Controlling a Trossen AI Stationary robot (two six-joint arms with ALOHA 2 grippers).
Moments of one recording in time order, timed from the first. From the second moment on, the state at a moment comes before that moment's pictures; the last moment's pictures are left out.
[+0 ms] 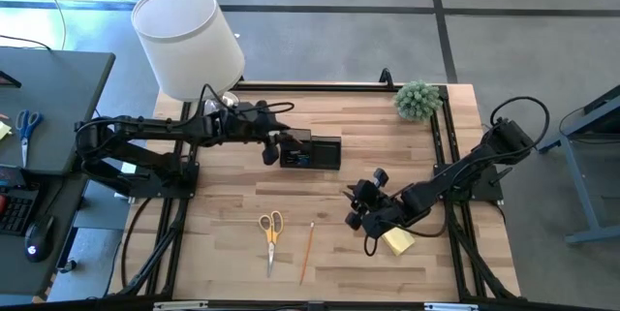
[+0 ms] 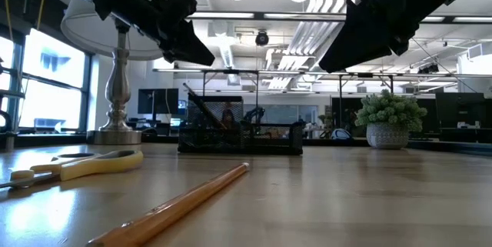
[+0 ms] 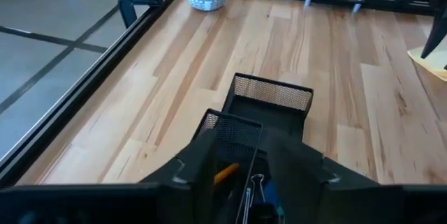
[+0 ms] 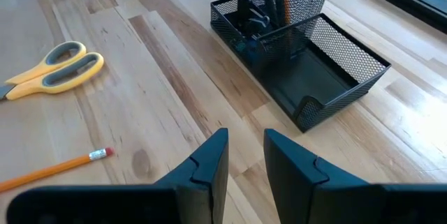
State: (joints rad) left arm 0.40 1.24 0.67 0.07 0.00 0.02; right arm 0.52 1.56 0.90 -0.31 0.82 0.81
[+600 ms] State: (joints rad) left arm 0.36 1.20 0.80 -0.14 0.14 -0.06; right arm 0.49 1.56 0.90 -0.26 0.74 0.77
